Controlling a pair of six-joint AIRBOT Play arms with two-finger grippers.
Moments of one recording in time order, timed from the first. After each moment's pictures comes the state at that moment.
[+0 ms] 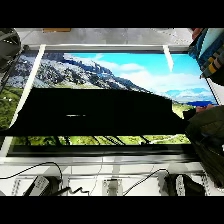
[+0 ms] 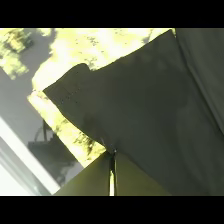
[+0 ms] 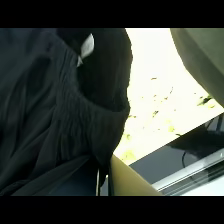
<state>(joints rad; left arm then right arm) 0.97 -0.97 0.77 1.24 -0.81 -1.34 -0.55 -0.43 0.51 -1.24 1.12 1.67</state>
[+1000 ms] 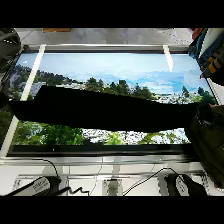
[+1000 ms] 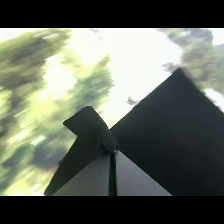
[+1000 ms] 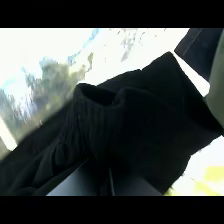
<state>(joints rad) 0.58 -1.30 1.14 1.29 -0.57 -1.43 -0.55 -0.79 0.74 -1.10 0.84 1.81</state>
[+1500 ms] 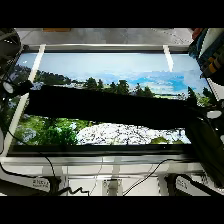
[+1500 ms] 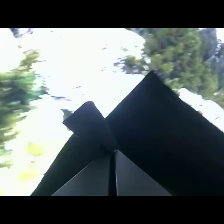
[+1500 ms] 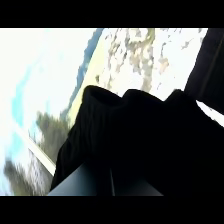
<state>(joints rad) 0.36 -1.66 1.44 1.54 -0.55 -1.73 -0.43 -1.23 0.74 -0.91 0.38 1.88</state>
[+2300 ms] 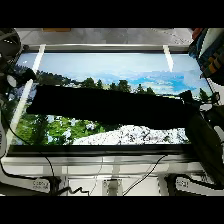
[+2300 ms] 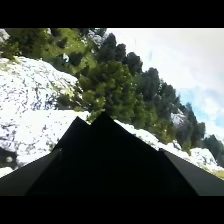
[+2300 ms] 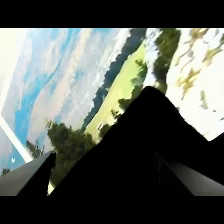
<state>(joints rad) 0.30 -1.58 1.50 1.56 -0.57 -1.77 -0.34 -1.35 0.88 -0.92 0.33 1.82</state>
